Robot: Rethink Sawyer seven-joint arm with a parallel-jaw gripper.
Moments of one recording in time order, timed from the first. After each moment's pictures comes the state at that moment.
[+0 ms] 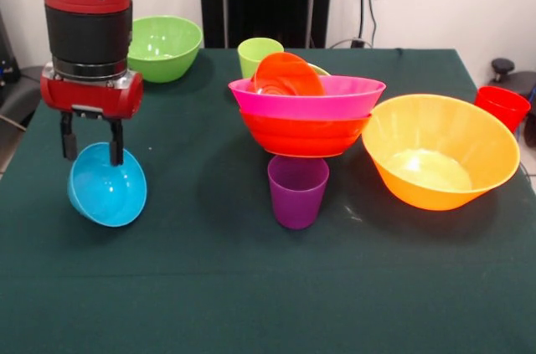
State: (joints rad) arm -0.75 -0.54 0.33 1.50 -0.55 0.45 1.74
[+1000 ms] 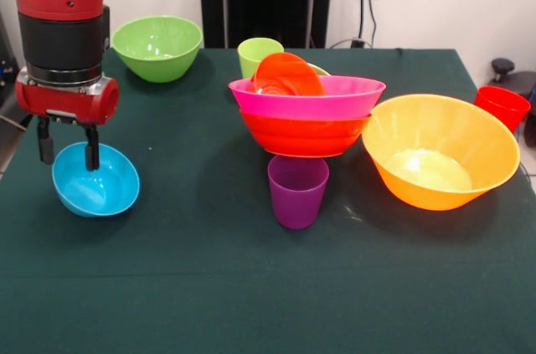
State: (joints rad) arm -0.79 -0.51 0.33 1.47 -0.55 0.45 1.74
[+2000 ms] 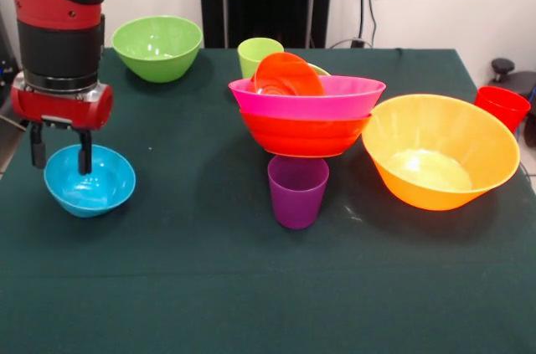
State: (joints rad) arm -0.79 -0.49 0.33 1.44 -0.64 0.45 1.74
